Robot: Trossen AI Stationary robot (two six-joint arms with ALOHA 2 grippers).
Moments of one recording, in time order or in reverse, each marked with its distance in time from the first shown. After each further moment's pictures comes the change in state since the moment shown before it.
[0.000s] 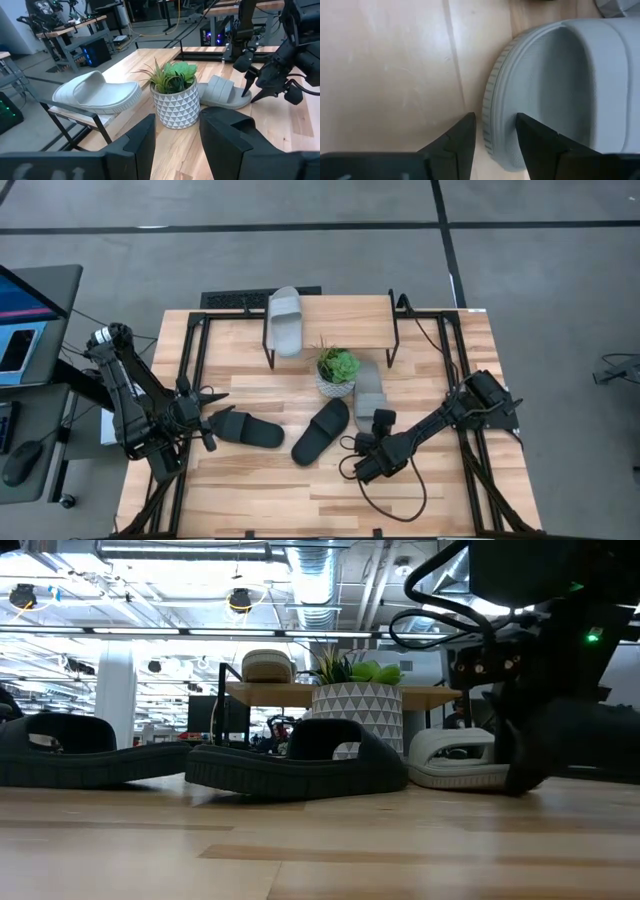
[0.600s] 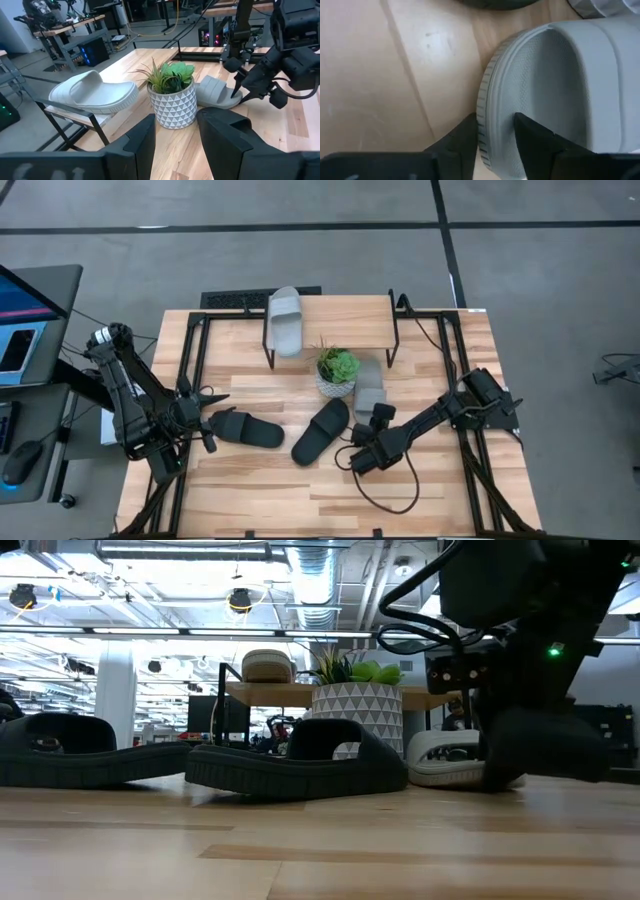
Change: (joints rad) left arm 0.000 0.000 0.000 0.034 0.000 0.023; right arm -0.051 0.003 -0.011 0.025 0.020 0.075
